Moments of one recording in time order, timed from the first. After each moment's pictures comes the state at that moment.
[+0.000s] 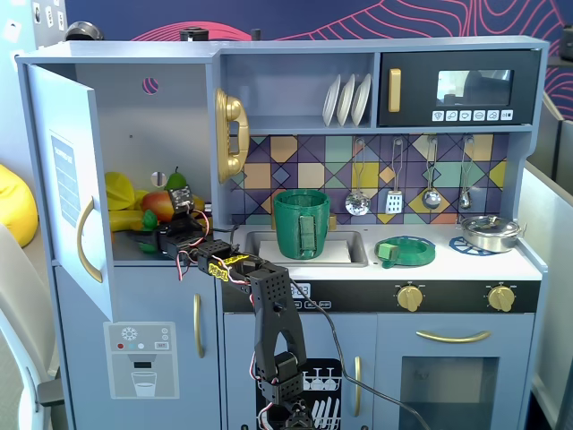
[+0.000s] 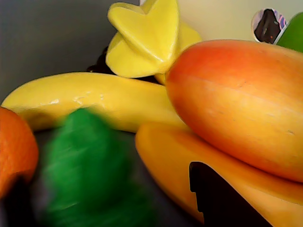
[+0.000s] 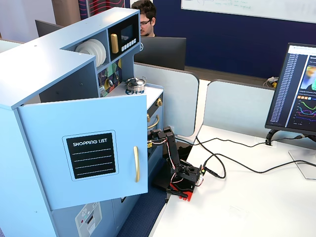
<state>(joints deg) -40.9 79.6 80.6 -7.8 -97.1</state>
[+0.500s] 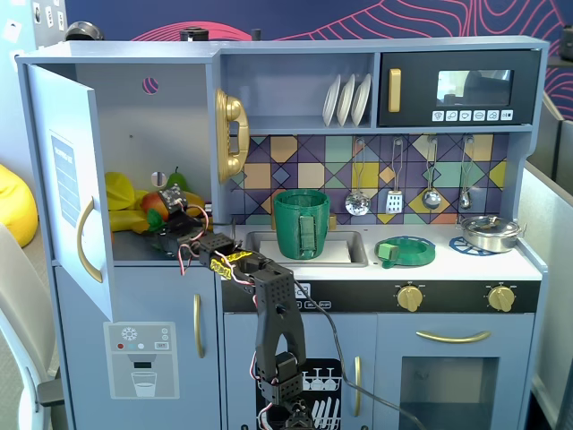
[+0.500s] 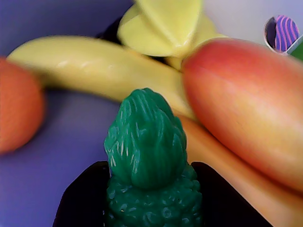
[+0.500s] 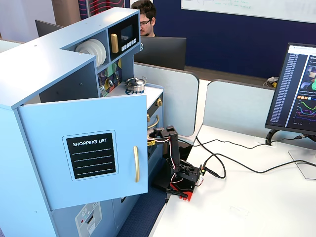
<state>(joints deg) -42.4 88.6 81.7 5.1 -109.8</state>
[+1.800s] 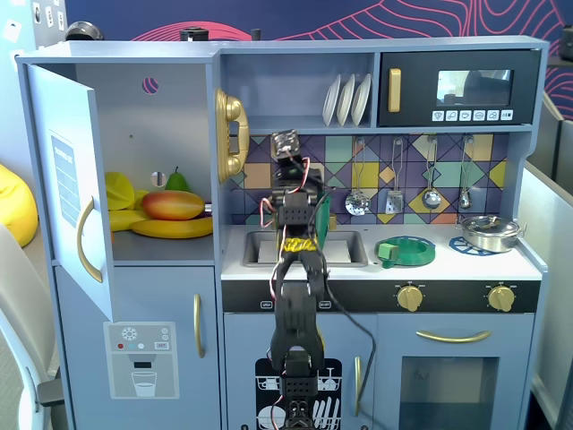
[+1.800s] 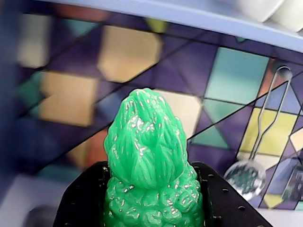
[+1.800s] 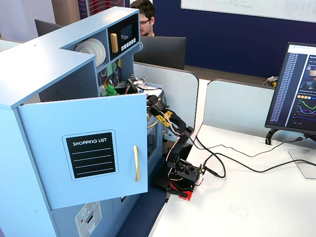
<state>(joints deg) 0.9 108.6 71.0 30.6 -104.7</state>
